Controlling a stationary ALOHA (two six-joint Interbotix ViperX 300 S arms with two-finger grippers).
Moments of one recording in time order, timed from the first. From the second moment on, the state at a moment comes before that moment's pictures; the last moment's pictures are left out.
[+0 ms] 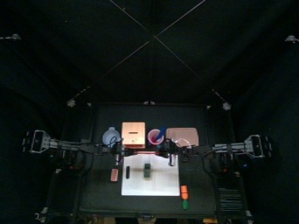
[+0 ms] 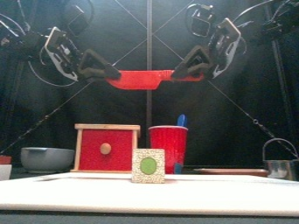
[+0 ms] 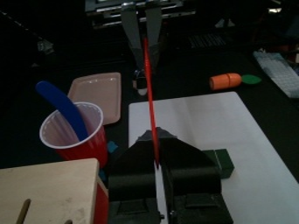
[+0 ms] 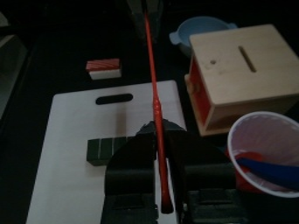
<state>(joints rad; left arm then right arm) 0.08 -0.34 1.03 0.16 -0.51 0.00 -0.06 -0.30 0.82 -0.37 -0.13 0.43</state>
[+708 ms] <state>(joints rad) -0.02 -0.07 1.04 0.09 -0.61 0.00 0.03 -0.17 0.81 -0.32 -0.04 0.43</state>
